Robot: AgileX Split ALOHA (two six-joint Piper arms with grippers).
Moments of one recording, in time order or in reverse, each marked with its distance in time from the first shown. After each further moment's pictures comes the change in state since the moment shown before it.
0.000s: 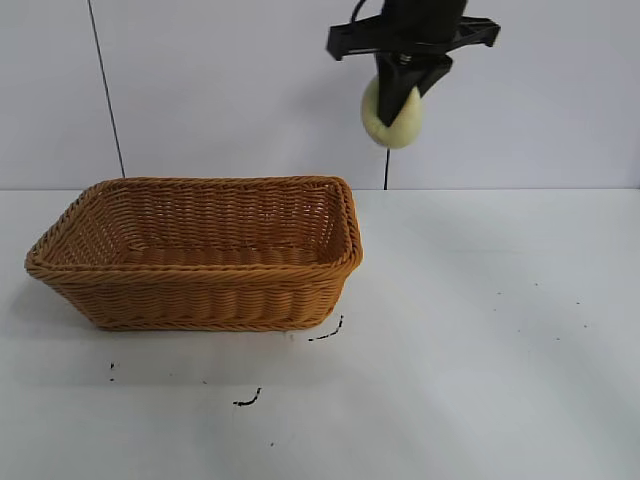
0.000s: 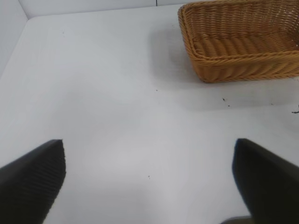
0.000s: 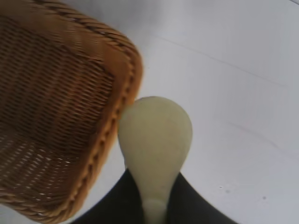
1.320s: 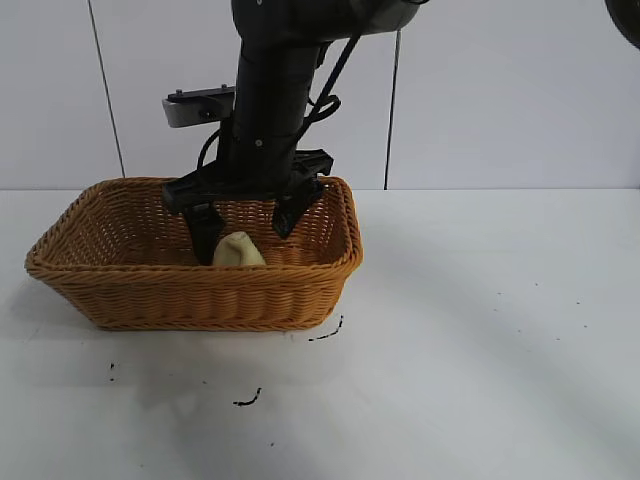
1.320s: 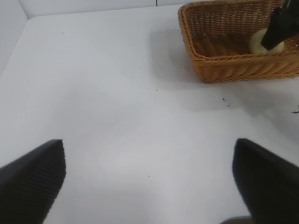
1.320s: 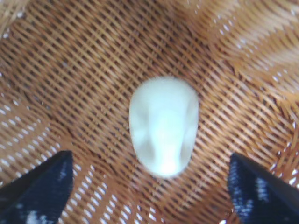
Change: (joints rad) left arm 0.000 0.000 0.000 0.000 0.000 0.000; right arm 0.191 0.227 0.000 0.019 -0.164 0.056
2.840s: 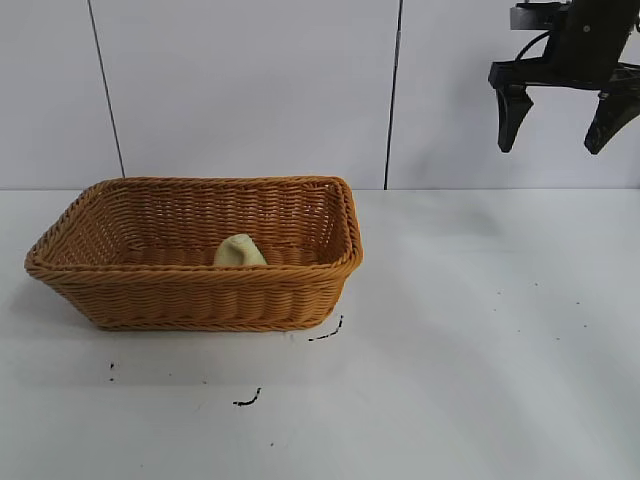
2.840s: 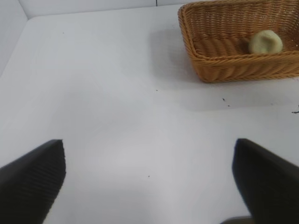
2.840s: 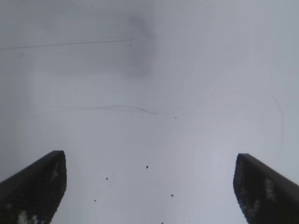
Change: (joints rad) left arm 0.000 0.000 0.000 0.000 0.000 0.000; right arm -0.628 -0.160 0.005 -0.016 0.199 0.038
